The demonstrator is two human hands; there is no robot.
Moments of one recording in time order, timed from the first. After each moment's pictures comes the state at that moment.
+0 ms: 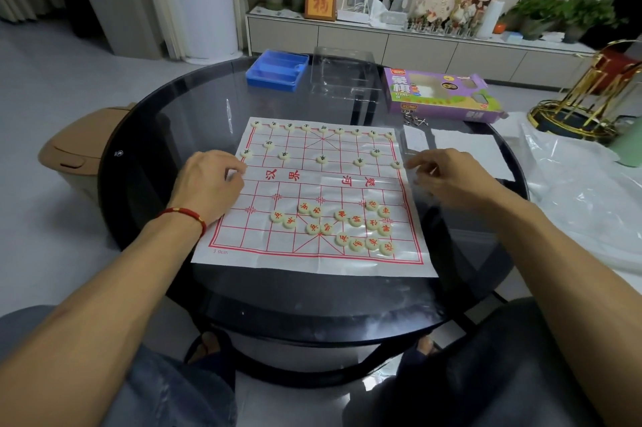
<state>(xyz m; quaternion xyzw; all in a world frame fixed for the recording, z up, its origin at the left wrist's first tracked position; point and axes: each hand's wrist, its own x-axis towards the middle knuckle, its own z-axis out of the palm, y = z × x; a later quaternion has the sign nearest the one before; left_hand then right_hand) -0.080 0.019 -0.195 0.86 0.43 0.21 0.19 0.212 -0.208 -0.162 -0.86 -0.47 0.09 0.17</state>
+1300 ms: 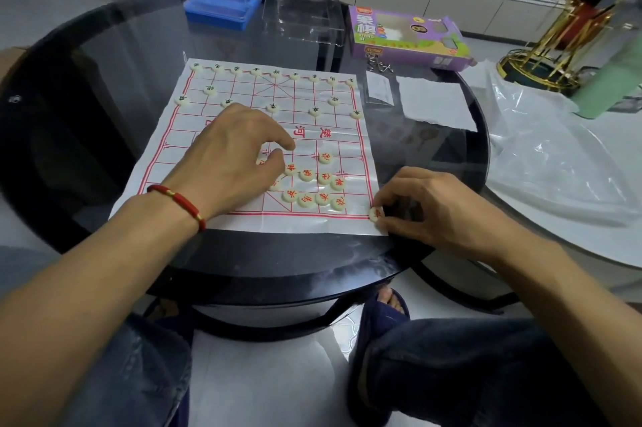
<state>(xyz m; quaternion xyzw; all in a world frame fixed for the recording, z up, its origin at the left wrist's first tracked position) -0.030 -0.079 -0.169 0.94 0.23 0.18 0.17 0.159 -0.304 -0.174 -0.76 -0.62 0.11 0.12</state>
